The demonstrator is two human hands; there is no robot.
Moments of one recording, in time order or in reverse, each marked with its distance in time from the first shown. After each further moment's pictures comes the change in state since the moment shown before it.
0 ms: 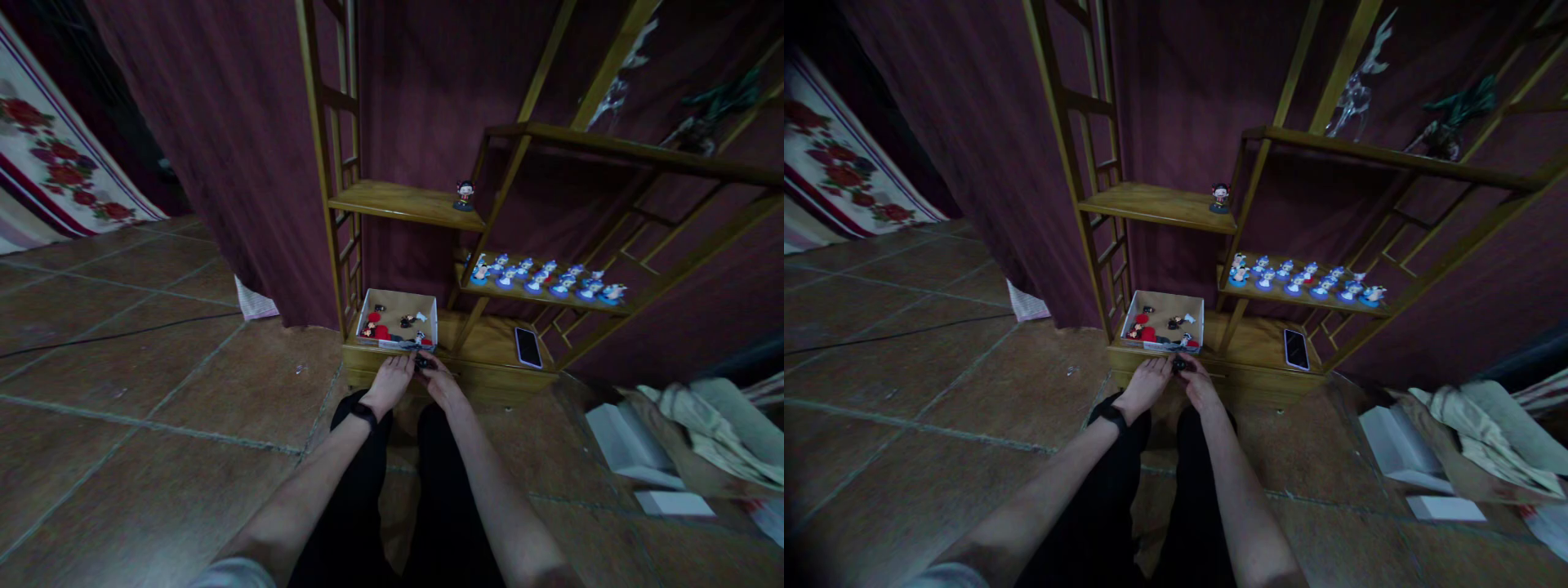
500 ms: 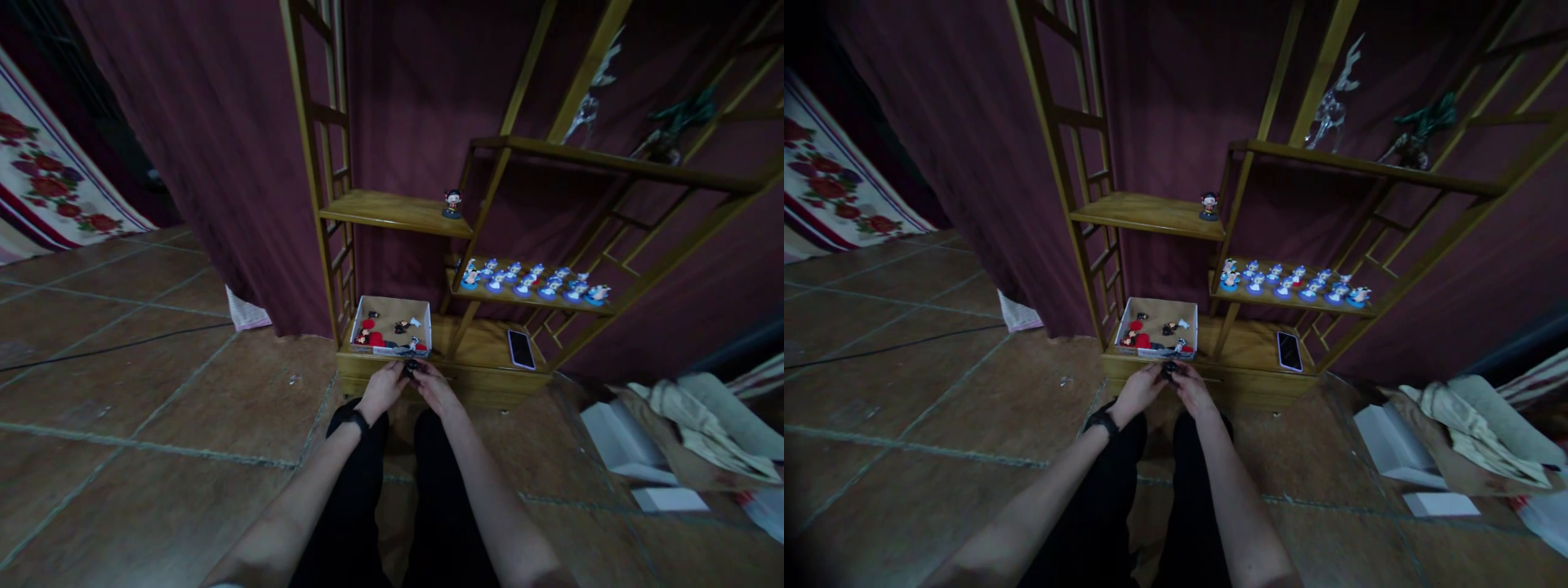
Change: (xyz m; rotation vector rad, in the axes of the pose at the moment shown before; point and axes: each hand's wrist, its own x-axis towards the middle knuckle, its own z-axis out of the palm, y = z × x) left_hand 0.002 -0.004 -0.004 -0.355 -0.031 -0.194; right_hand -0.003 -0.002 0.003 0.069 -0.030 0.041
